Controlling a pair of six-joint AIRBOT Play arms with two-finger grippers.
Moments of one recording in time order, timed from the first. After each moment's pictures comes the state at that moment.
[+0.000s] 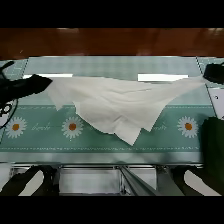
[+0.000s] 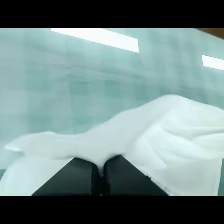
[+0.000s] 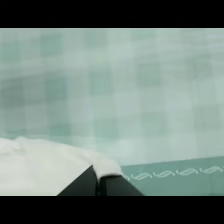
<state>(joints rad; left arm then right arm) 0.18 -0.94 0.83 0.67 -0.86 -1.12 -0.27 -1.15 1.27 -1.35 1.12 1.47</state>
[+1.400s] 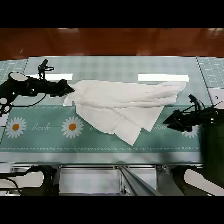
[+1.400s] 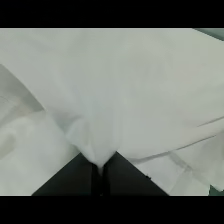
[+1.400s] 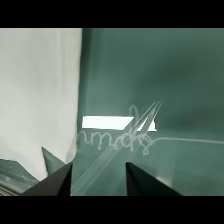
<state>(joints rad) 0.12 -1.49 1.04 0.67 -0.99 -1.11 -0.38 -1.24 0.64 -0.92 1.27 1.27</state>
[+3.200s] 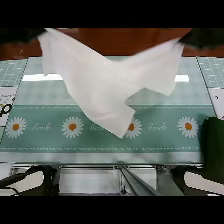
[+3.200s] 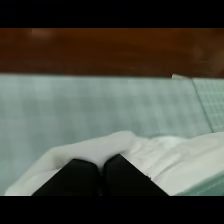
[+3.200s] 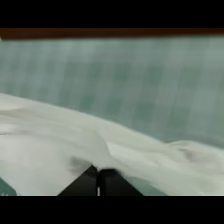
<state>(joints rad) 0.18 -1.30 1.61 0.67 -1.06 -1.24 -0.17 -1.36 1.81 -0.90 1.32 1.40</state>
